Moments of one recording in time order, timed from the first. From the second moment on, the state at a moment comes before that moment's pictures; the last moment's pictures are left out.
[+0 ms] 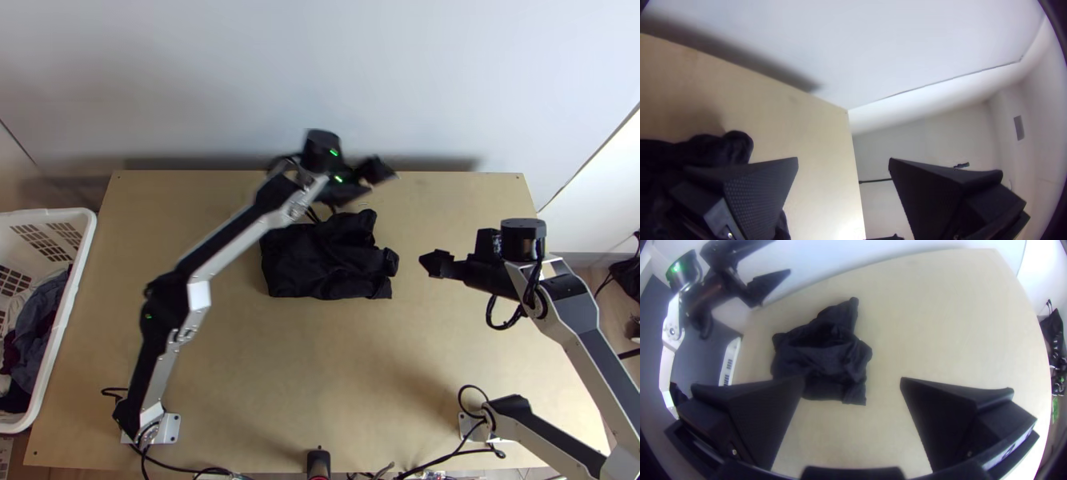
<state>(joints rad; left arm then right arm) -0.66 2.22 2.26 -0.39 0.33 -1.02 0.25 1.07 1.01 -0.71 -0.28 0.42</state>
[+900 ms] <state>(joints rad) -0.08 1.73 1.89 -0.94 0.35 -0.57 0.67 1.45 1.09 -0.71 -0.44 0.77</state>
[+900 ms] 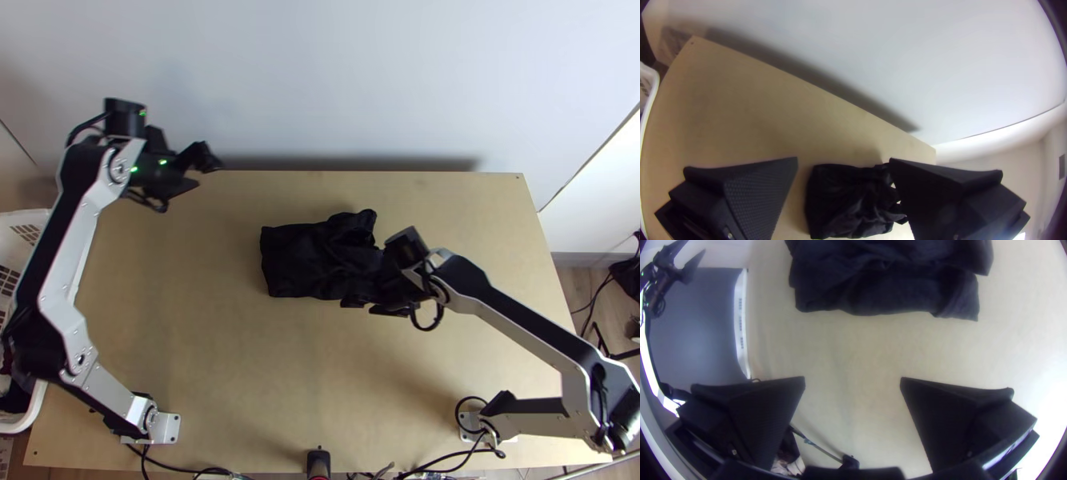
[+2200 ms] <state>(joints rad) 0.09 1.34 1.61 -0.92 0.22 -0.64 0.67 1.66 0.86 0.06 -0.32 1.17</state>
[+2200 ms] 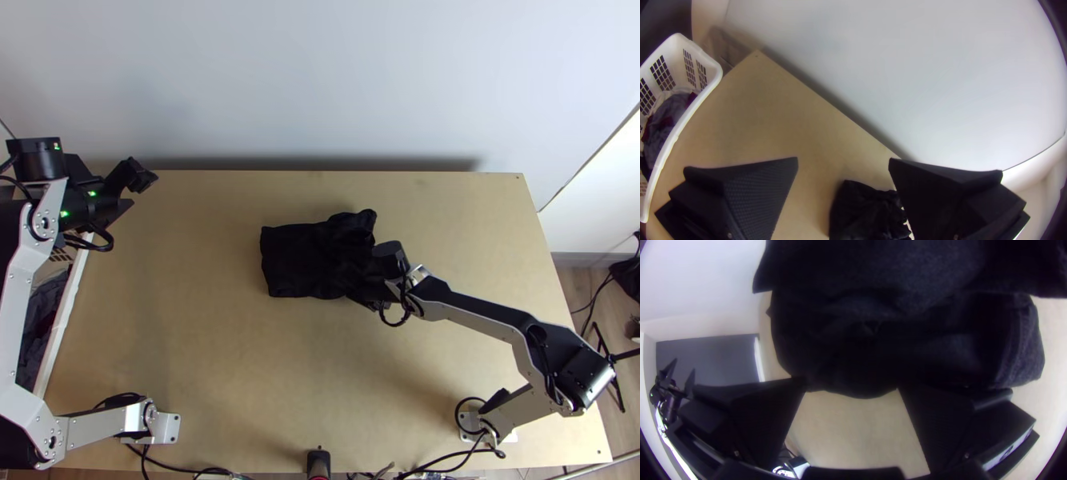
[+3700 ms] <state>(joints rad) 0.22 1.32 1.53 -0.92 0.24 -0.56 0.66 1.76 1.16 -0.01 -0.21 0.81</state>
